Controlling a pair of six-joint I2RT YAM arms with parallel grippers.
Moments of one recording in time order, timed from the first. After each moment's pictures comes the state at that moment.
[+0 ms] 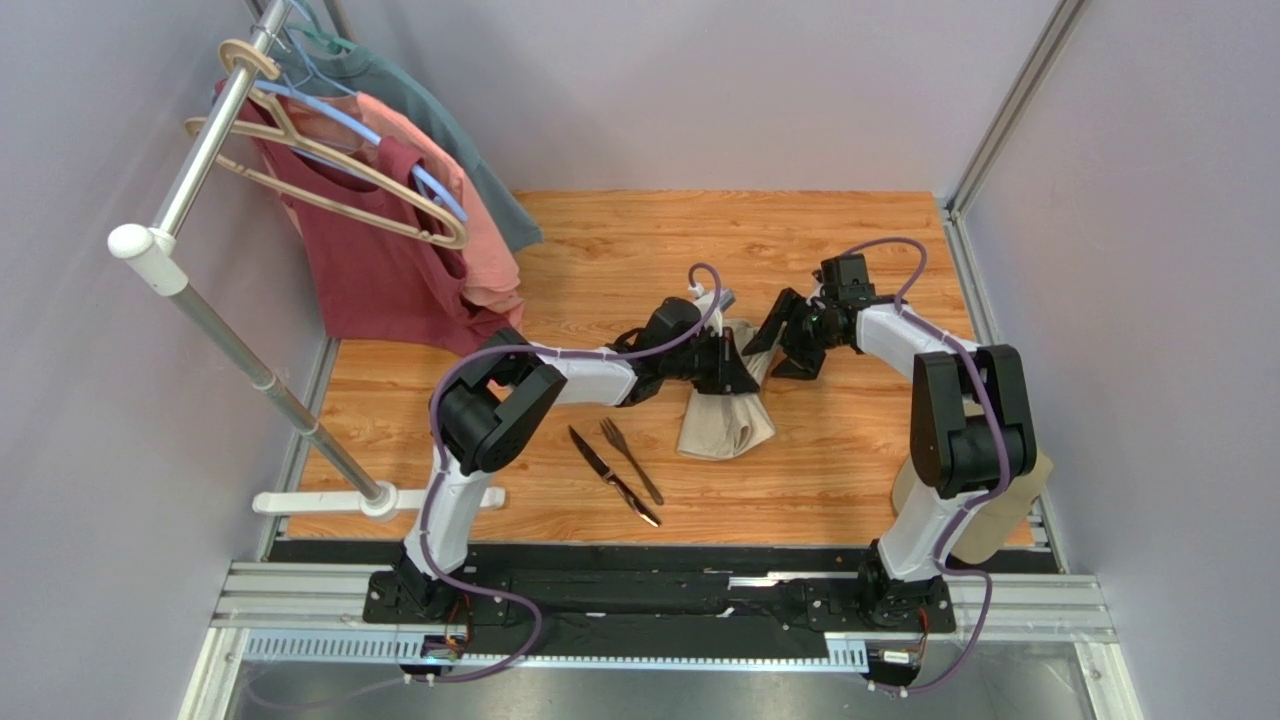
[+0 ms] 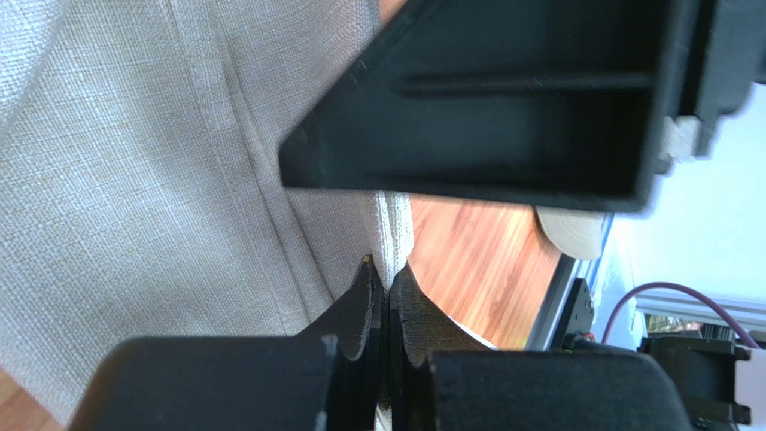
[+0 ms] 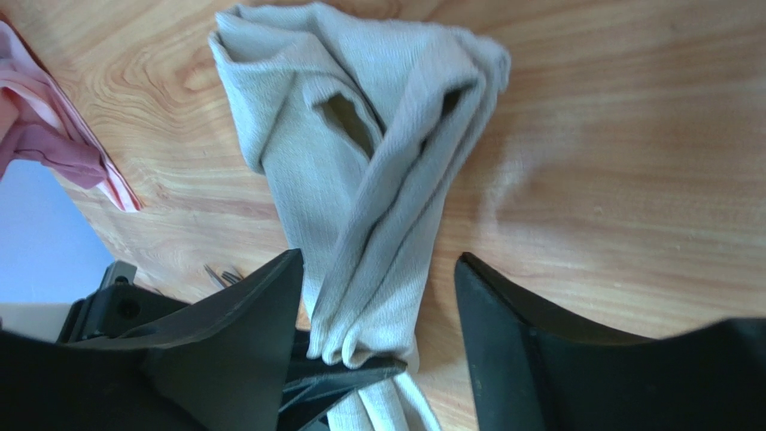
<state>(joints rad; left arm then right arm) -0.80 2.14 1.28 0.38 0.43 -0.74 0.12 1.77 1.11 -0.40 -0.43 0.64</state>
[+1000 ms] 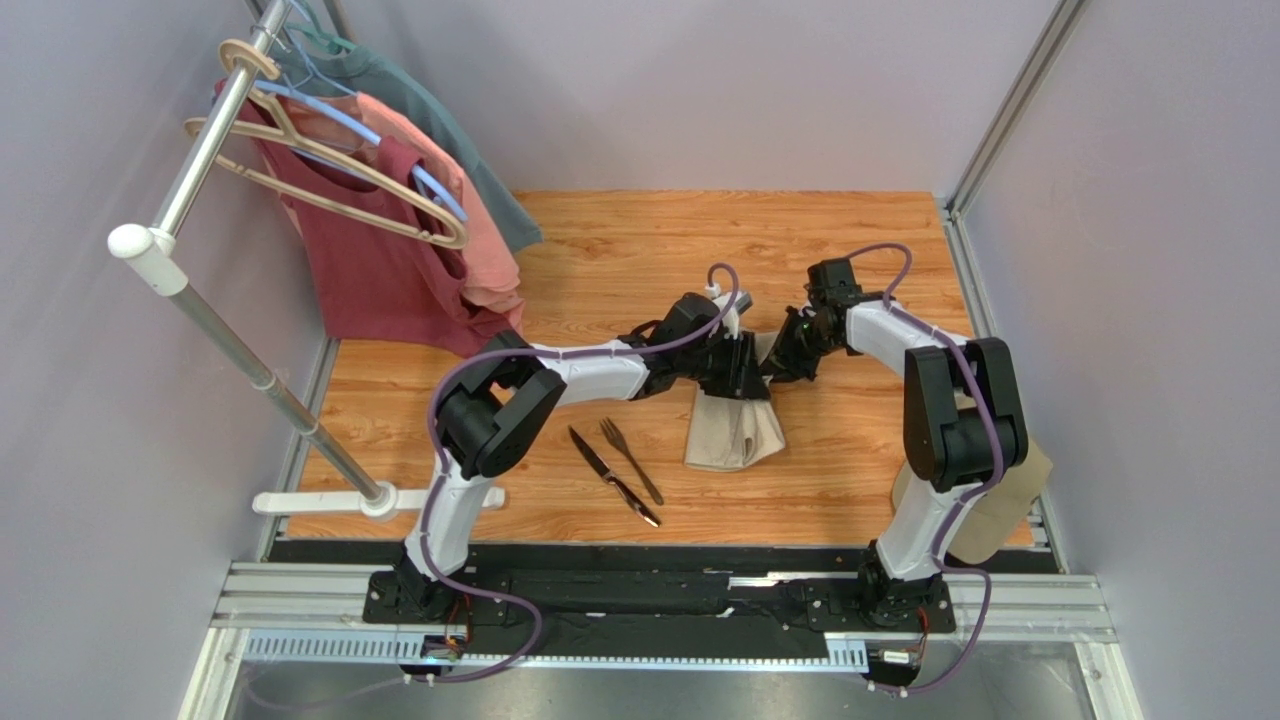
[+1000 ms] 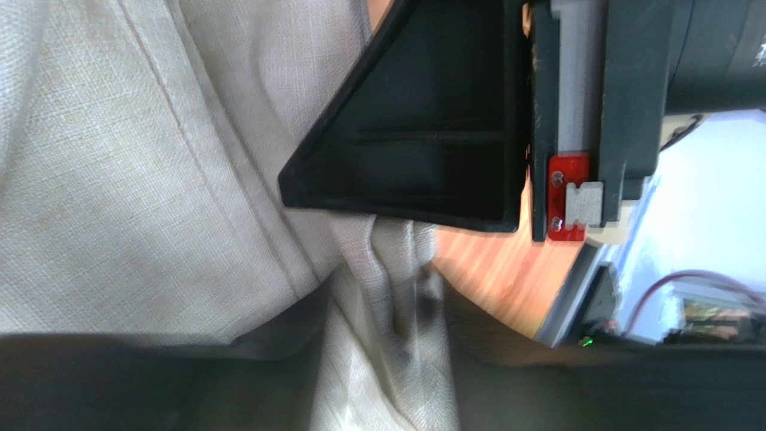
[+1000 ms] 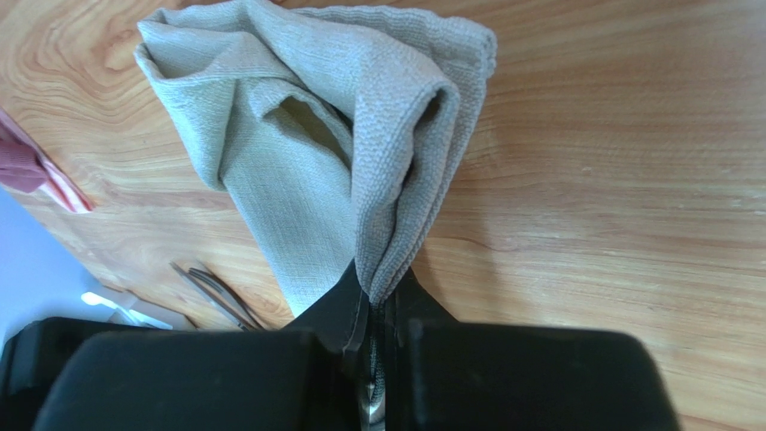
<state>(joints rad) -0.84 2.13 1.39 0.17 0.40 -0.66 0.16 1.80 1.13 -0.50 -0.38 0.65</state>
